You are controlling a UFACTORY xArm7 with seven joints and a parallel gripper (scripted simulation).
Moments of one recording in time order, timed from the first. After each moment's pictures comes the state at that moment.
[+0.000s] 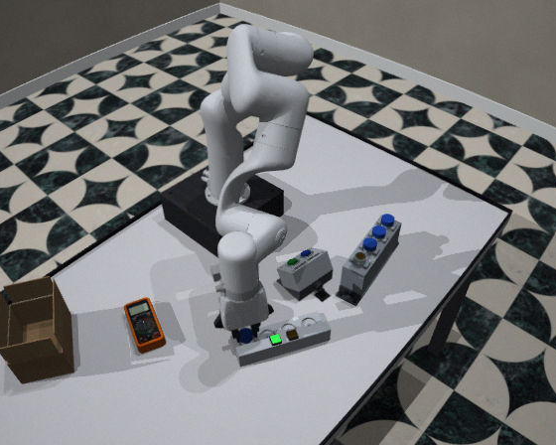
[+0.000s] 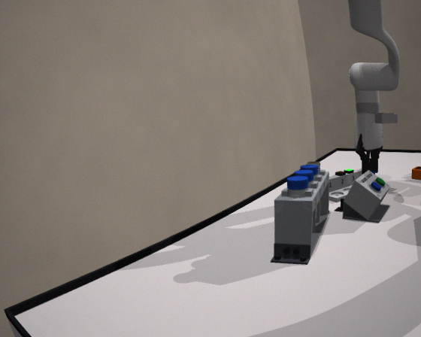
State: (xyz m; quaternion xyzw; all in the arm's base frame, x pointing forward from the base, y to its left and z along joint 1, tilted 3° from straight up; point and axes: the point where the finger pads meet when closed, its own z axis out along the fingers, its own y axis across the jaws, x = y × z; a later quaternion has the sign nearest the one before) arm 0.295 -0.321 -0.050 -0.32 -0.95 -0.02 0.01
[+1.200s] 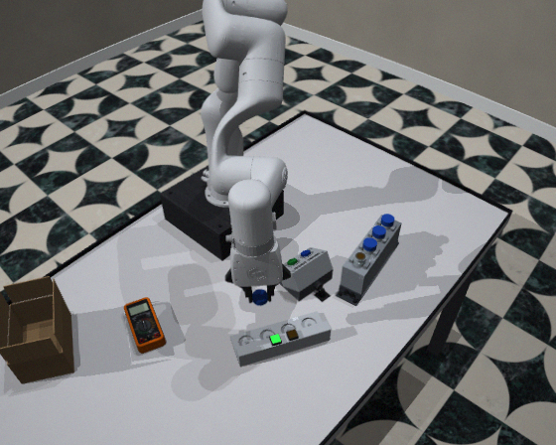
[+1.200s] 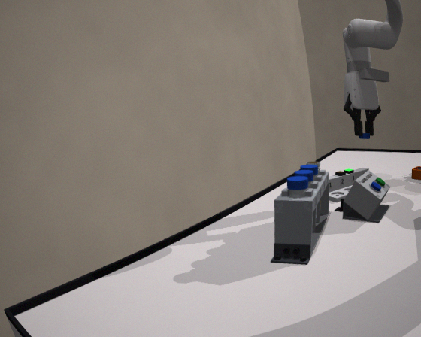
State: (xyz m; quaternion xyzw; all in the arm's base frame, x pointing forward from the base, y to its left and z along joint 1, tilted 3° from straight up) arm 0.313 -0.288 0.064 -0.45 -0.89 -0.04 0.01
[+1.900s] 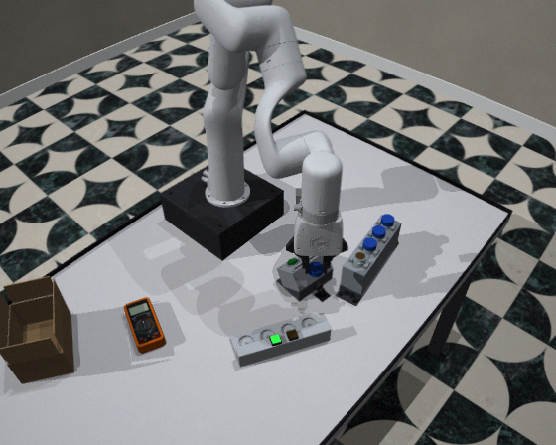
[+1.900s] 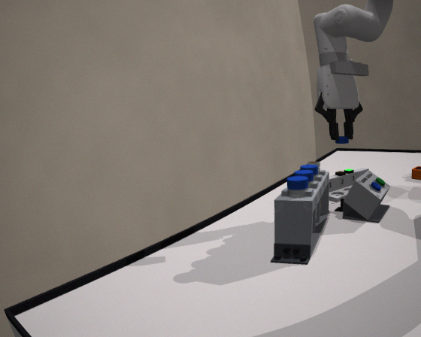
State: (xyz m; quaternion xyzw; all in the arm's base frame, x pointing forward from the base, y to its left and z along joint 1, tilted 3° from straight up) arm 0.372 -0.155 0.072 -0.47 -0.88 -0.02 0.01
